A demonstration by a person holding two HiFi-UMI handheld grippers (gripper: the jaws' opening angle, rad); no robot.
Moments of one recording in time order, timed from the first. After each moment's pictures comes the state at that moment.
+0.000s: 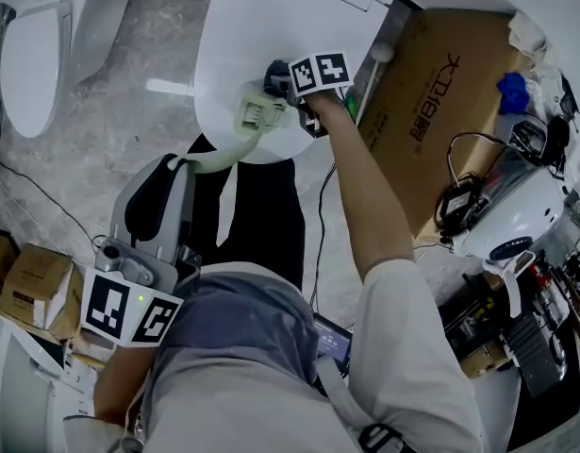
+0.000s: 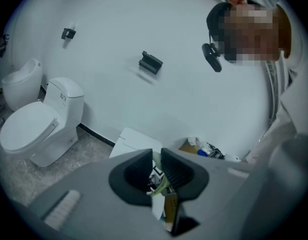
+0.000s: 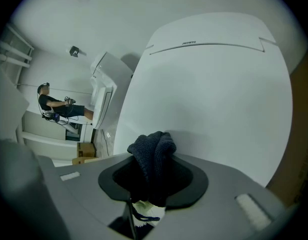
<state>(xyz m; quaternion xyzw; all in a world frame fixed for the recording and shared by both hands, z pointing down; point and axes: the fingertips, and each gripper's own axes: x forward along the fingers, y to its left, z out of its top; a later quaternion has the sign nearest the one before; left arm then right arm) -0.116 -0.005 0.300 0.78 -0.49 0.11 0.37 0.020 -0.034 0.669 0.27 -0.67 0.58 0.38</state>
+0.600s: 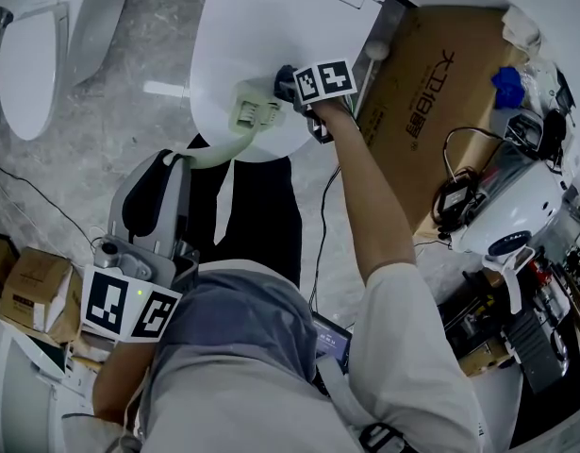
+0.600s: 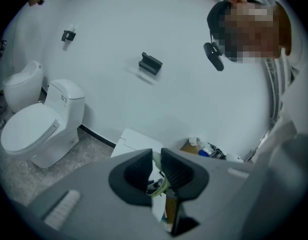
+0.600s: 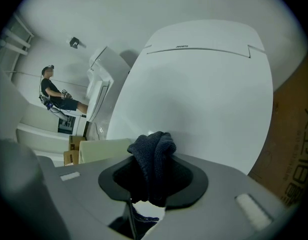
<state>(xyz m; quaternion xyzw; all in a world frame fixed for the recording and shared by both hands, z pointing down) -0.115 -0.004 0.299 0.78 -0.49 0.11 0.37 0.053 -0.018 0.665 0.28 -0.66 0.55 0.42</state>
